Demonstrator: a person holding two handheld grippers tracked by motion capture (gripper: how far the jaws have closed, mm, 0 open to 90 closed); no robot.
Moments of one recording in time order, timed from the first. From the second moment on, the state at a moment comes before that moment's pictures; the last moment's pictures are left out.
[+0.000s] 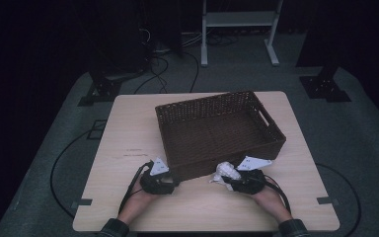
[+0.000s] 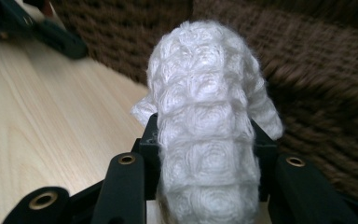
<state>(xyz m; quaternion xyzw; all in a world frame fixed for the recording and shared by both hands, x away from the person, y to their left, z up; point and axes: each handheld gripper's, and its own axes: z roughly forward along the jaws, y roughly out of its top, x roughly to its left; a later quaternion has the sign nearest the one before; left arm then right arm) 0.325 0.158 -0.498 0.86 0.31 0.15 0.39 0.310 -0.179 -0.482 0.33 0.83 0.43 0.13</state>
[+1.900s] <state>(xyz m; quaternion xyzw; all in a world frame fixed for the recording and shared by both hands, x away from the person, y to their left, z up) 0.325 0.158 -0.498 0.86 0.31 0.15 0.39 0.300 -0.172 -0.440 0.31 0.81 0.48 0.14</state>
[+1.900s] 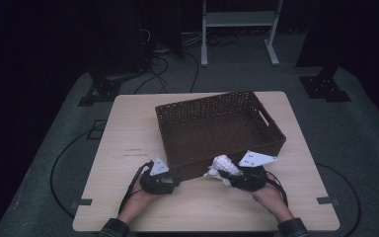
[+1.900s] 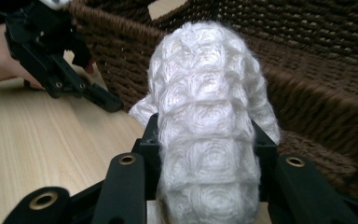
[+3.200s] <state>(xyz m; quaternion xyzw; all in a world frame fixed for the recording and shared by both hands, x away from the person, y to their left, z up) 0.326 0.158 -0.498 0.86 0.31 0.15 0.39 0.306 -0.150 -0.455 0.29 0.83 0.46 0.12</state>
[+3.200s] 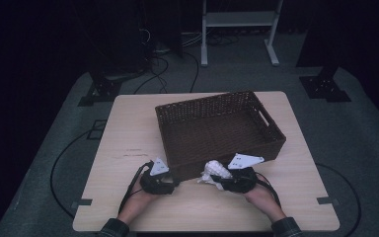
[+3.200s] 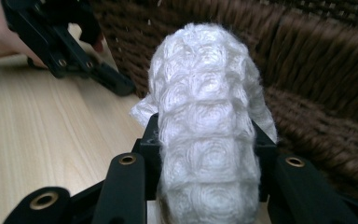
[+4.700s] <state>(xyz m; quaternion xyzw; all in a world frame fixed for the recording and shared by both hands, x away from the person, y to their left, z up) 0.325 0.158 -0.498 0.86 0.31 0.15 0.39 0.311 -0.122 -0.460 0.27 0.84 0.46 0.10</state>
